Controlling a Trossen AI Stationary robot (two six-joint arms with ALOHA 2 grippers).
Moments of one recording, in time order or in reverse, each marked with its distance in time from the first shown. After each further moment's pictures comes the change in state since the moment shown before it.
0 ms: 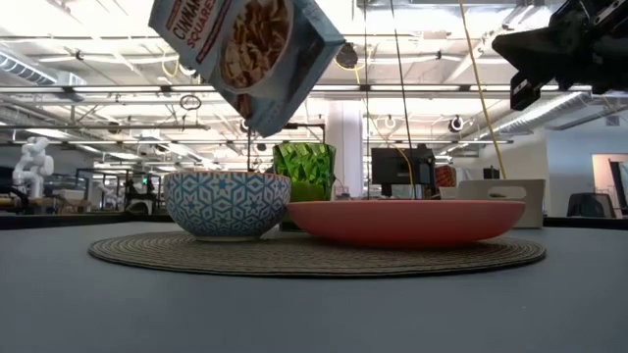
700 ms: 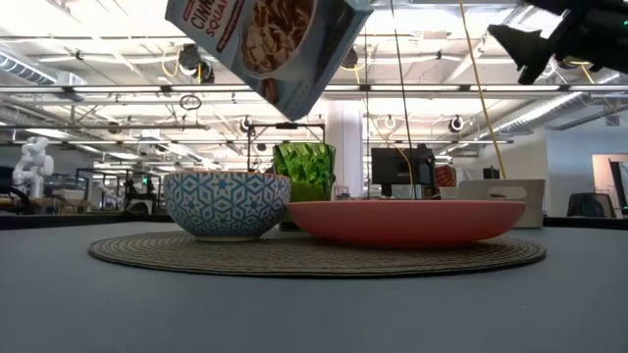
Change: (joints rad) left arm -0.025 0.046 0.000 0.141 0.020 -0.019; right arm 0.000 0.000 0.000 0.305 0.258 -0.074
